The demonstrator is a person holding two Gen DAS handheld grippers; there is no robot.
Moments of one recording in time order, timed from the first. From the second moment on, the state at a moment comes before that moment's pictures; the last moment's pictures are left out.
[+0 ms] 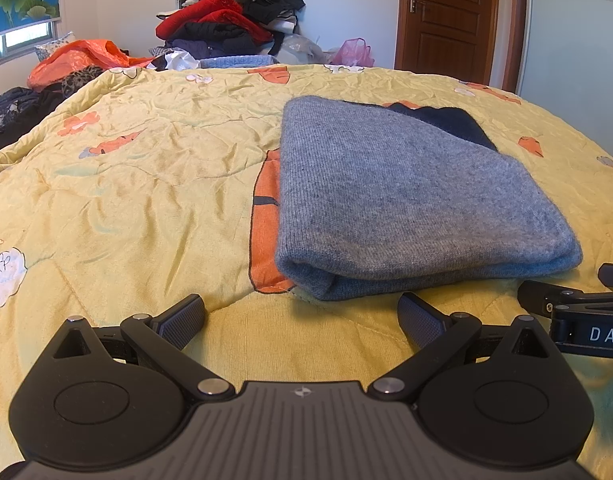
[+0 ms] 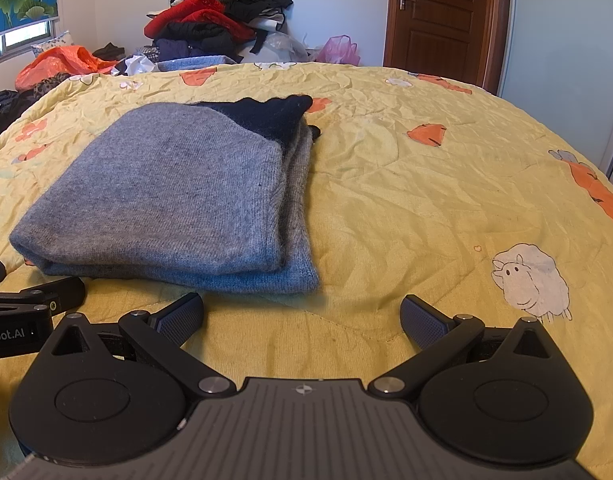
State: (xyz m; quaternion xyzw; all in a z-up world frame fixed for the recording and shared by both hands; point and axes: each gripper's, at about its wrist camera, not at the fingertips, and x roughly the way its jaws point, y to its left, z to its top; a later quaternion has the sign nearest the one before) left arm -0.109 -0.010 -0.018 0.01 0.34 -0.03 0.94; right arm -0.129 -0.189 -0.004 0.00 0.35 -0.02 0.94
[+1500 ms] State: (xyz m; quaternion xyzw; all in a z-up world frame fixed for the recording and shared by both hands) left arm -0.153 -0.001 0.056 0.00 0.32 -0.02 0.95; right arm -0.156 -0.183 0.054 0.04 0.34 0.02 0.94
